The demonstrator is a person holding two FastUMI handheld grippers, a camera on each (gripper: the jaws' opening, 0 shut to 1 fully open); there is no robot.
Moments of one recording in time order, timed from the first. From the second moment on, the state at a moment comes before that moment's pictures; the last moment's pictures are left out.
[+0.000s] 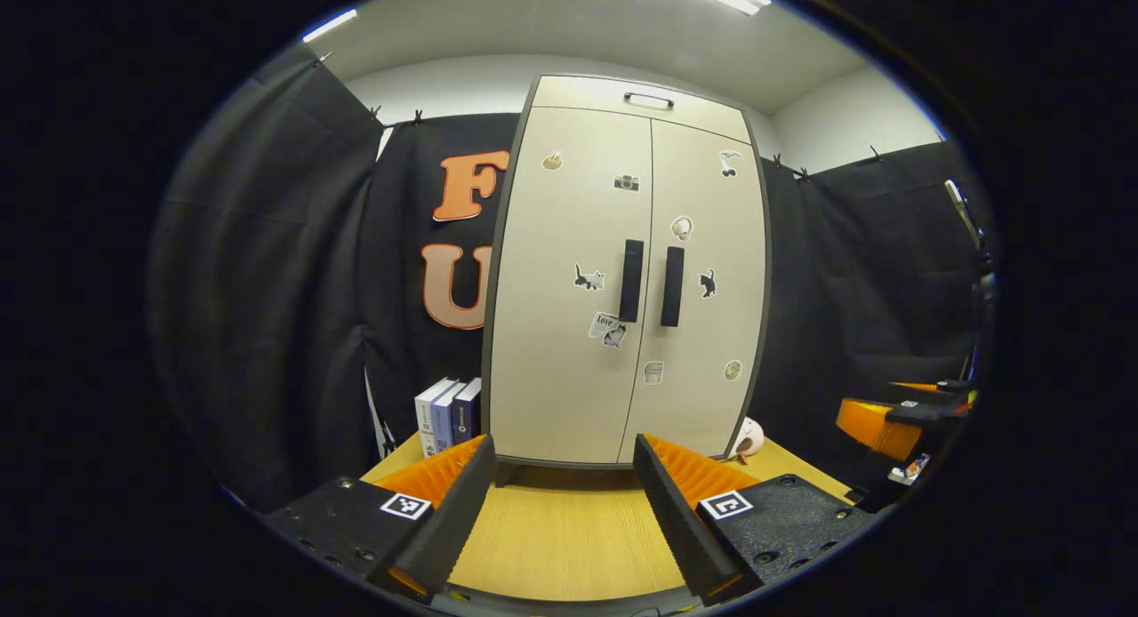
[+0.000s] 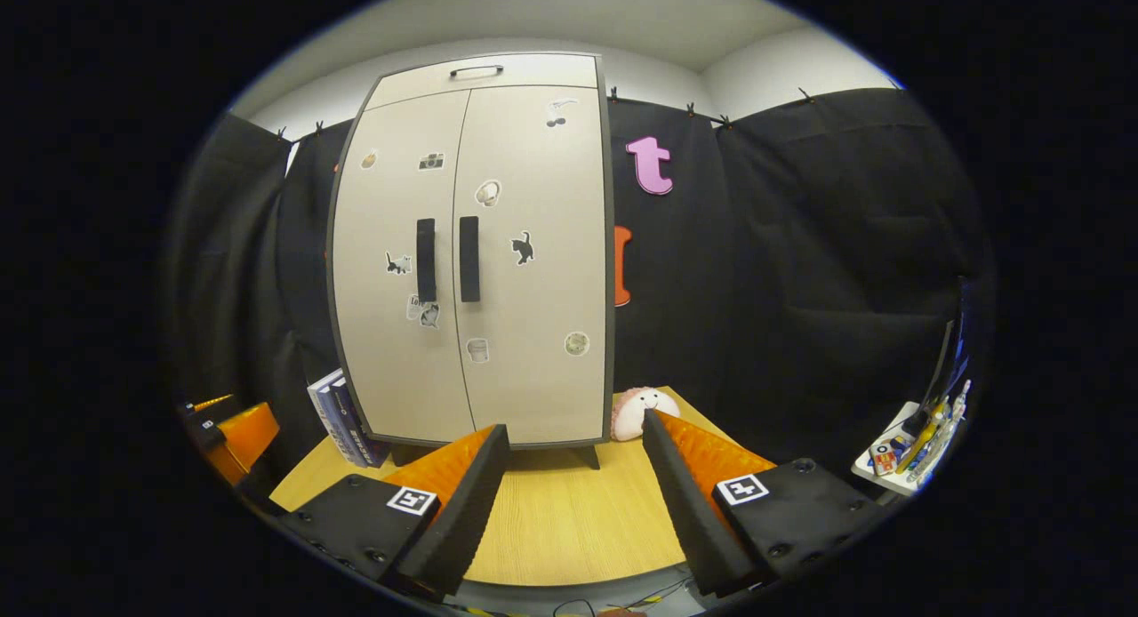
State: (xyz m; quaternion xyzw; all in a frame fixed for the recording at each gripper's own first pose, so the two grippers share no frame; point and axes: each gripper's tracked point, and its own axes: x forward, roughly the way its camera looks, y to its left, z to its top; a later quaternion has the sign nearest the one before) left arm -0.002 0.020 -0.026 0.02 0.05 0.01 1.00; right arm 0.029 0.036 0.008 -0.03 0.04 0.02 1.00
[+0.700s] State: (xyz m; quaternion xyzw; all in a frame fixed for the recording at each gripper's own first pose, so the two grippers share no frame) left arm 0.001 0.059 -0.041 0.03 0.07 0.05 1.00; right arm 0.170 0.145 0.112 -0.05 -0.03 0.09 0.99
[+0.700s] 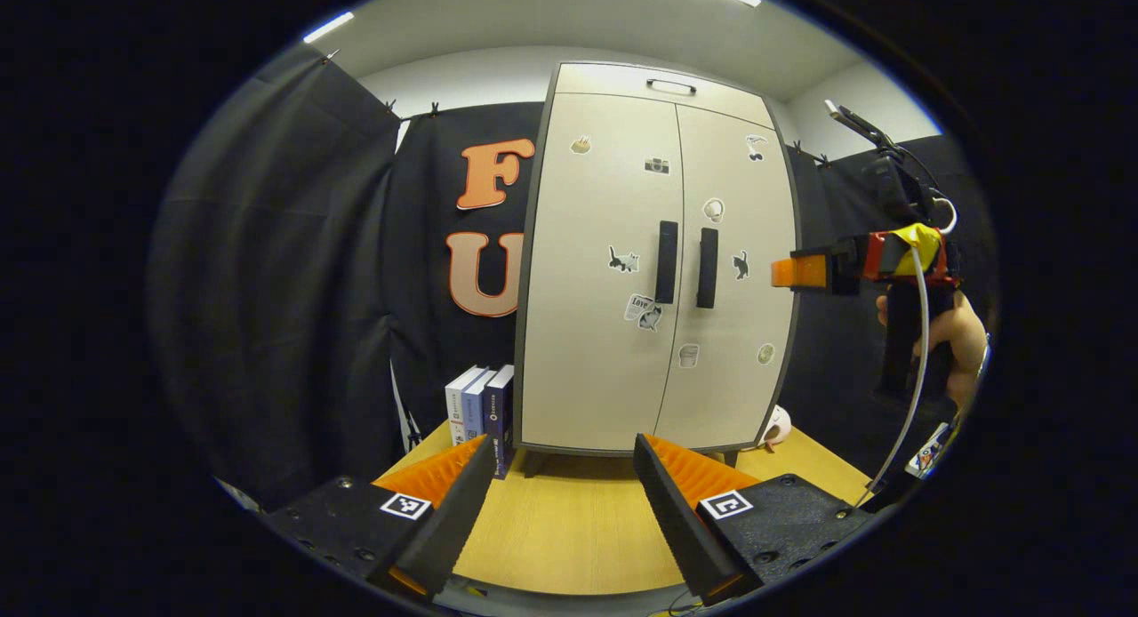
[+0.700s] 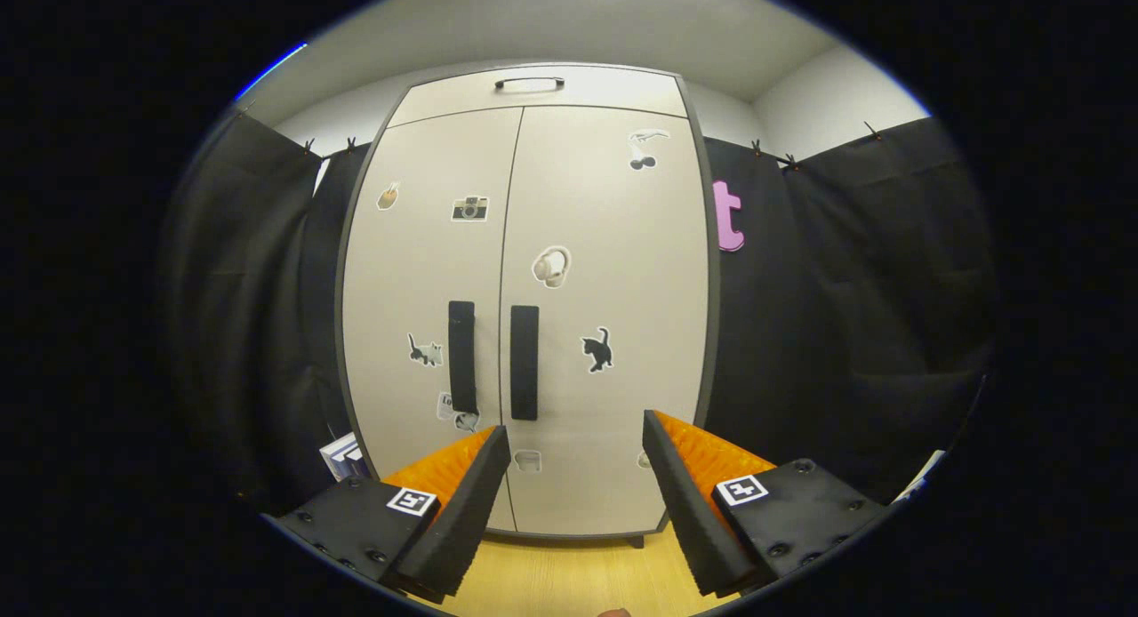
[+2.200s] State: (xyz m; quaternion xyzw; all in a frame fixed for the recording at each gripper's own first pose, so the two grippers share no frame) left arm 0.009 0.107 -0.045 0.04 0.08 0.10 0.99; right arm 0.305 0.208 0.090 -0.03 0.04 0.12 0.99
